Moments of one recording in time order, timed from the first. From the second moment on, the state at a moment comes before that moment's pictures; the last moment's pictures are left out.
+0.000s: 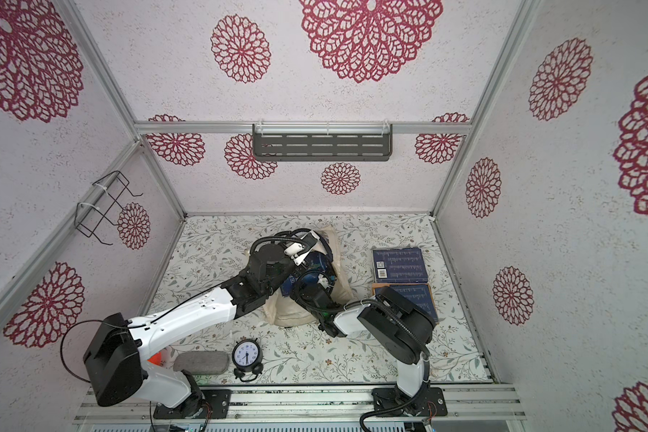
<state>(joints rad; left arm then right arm) -0.85 1.49 1.09 0.21 -0.36 0.47 0.88 1.84 0.75 0.58 0.26 1.26</state>
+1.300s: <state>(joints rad) -0.89 1.45 1.03 0.30 -0.39 0.52 0.80 1.94 0.75 0.90 0.25 1.10</state>
